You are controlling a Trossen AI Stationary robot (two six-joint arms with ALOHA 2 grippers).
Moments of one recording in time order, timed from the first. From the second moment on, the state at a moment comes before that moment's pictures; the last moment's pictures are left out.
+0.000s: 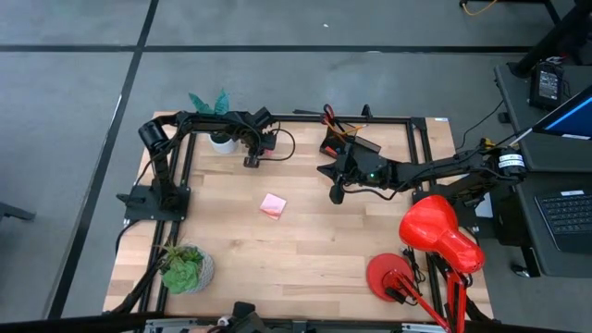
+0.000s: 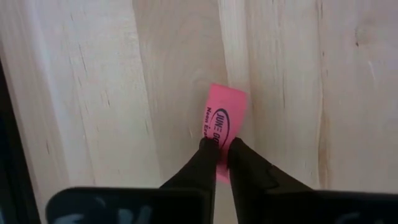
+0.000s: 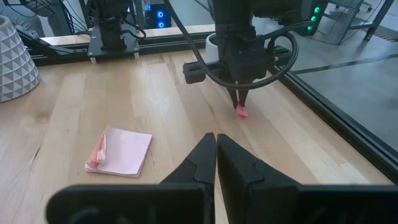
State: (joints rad) left arm 0.67 1.88 1.09 -0.53 0.02 0.79; right arm -0.09 1.35 0.60 0.44 0.21 0.05
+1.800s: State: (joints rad) left arm 0.43 1.50 1.09 -0.53 0.15 0.74; right arm -0.08 1.35 0.60 0.47 0.14 -0.12
